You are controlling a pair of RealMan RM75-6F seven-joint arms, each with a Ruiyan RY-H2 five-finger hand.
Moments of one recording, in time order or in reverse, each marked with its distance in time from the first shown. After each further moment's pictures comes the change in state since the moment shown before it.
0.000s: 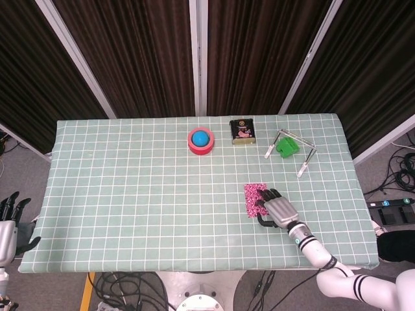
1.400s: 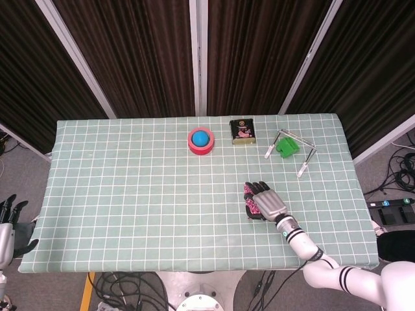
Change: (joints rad) left arm 0.013 -0.002 0.005 0.012 -0.006 0.004 -0.018; right arm 0.062 -0.074 0.057 0.056 0.062 -0.015 -0.049
